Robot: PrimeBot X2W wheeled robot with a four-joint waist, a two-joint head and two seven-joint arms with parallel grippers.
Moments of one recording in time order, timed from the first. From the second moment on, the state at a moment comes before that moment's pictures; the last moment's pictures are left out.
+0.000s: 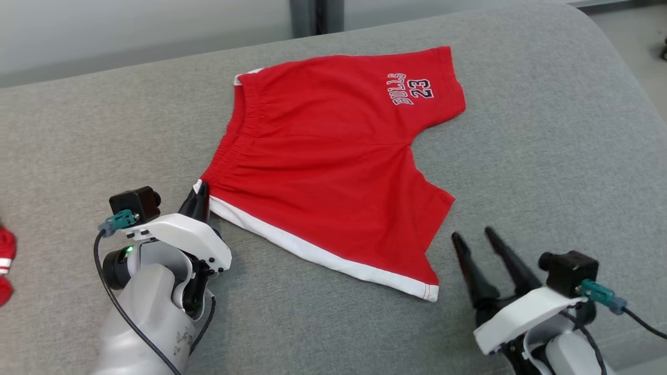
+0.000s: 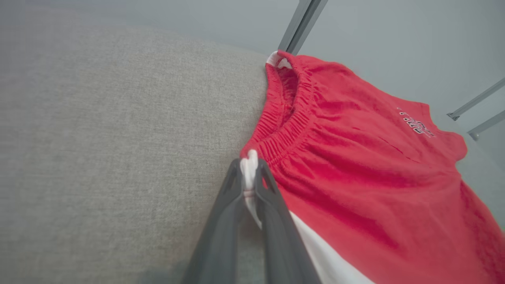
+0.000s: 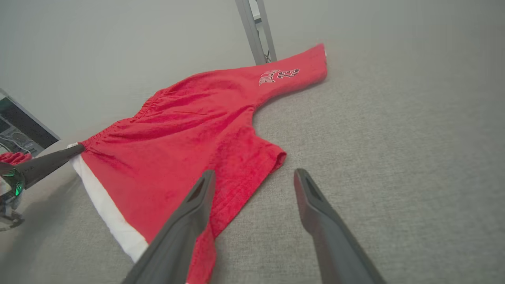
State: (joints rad) left arm -0.62 0.05 -0.19 0.97 -0.57 -0.04 -0.18; right arm -0.23 -0.14 0.32 0.35 0.50 0.13 -0.19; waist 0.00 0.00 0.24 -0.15
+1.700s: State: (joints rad) left arm -0.57 0.09 -0.34 0.56 -0.86 -0.08 0.09; right arm -0.46 -0.31 0.32 0.21 0.83 0.13 -0.03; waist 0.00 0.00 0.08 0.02
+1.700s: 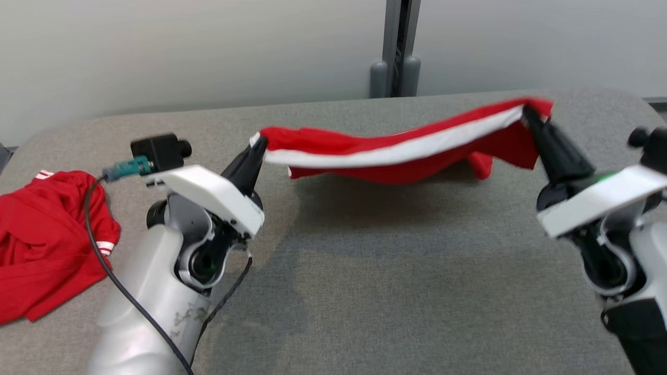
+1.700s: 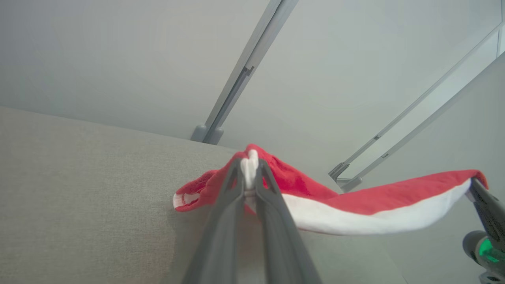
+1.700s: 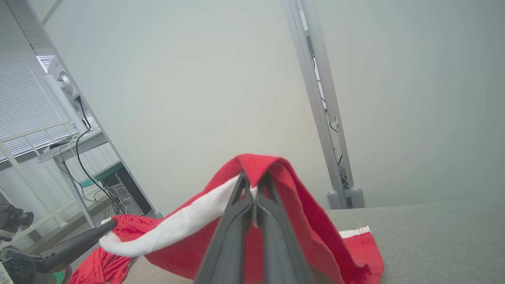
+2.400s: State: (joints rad) left arm -0.96 0.10 -0.20 0.19 -1.11 0.37 0.44; right arm -1.03 -0.29 0.21 0.28 0.78 0.13 0.19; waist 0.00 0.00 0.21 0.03
